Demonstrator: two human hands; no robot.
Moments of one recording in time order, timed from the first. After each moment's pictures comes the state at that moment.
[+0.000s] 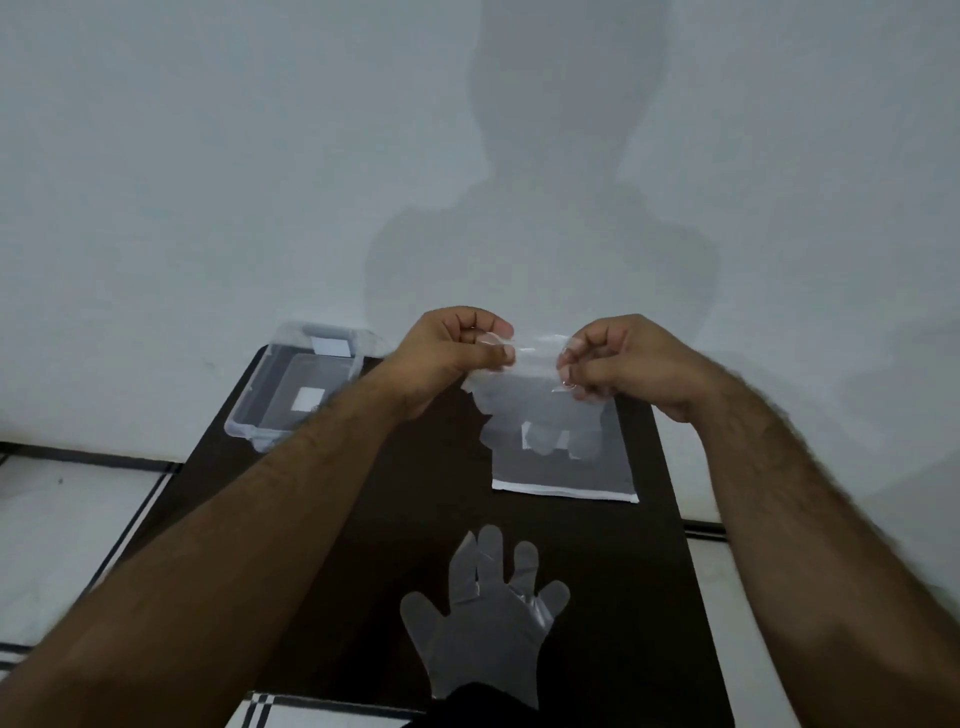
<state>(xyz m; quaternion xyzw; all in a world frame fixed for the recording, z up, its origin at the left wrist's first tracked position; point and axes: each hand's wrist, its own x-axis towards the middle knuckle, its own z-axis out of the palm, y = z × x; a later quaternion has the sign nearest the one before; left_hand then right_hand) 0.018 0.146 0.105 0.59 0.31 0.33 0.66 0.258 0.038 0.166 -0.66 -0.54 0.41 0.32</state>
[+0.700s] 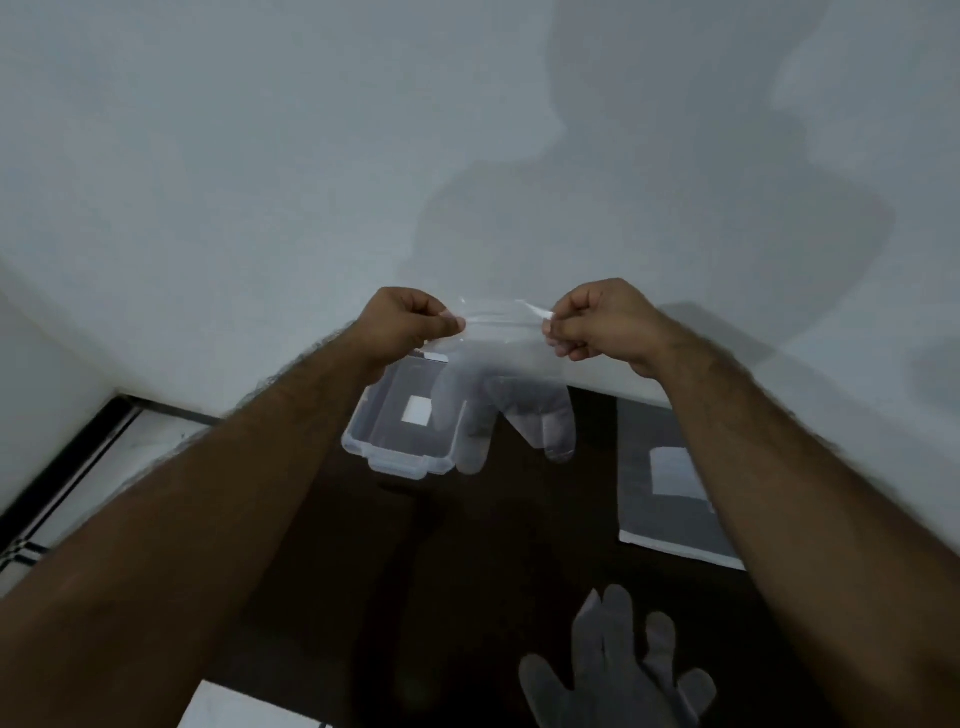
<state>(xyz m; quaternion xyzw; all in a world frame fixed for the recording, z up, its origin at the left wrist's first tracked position) -0.163 0.332 0.070 0.60 0.52 0.31 0.53 0.128 0.269 0.111 -0.65 -0.54 0.44 0.30</state>
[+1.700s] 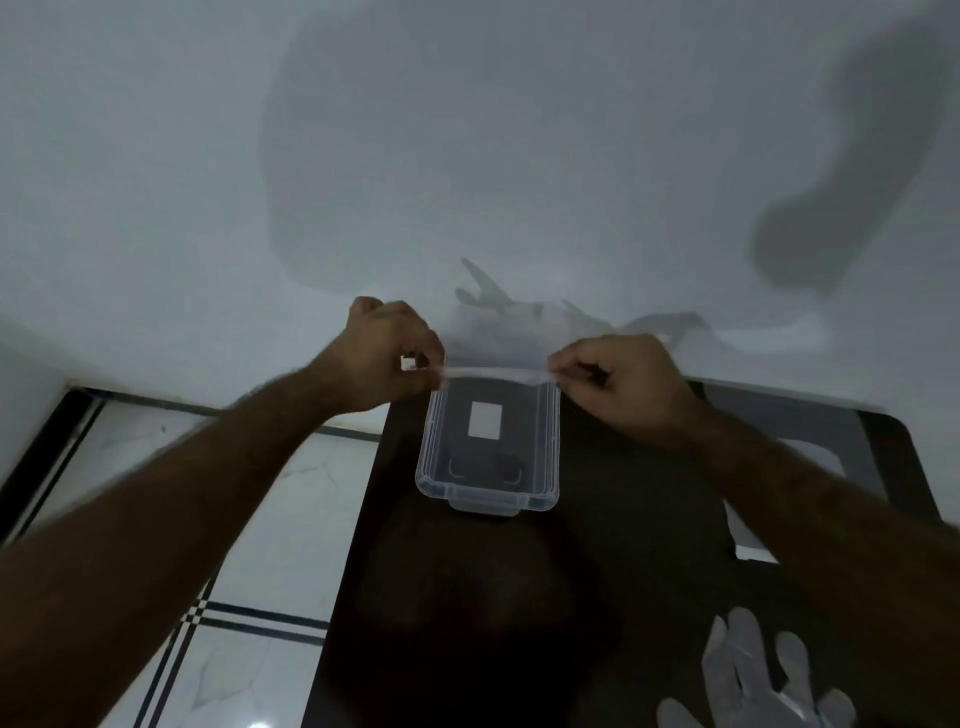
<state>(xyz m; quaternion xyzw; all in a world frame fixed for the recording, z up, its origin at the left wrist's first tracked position) -0.316 0.460 -0.021 0.90 0.33 0.17 0.22 0.002 0.330 0.015 -0.59 -0.73 0.20 0.26</state>
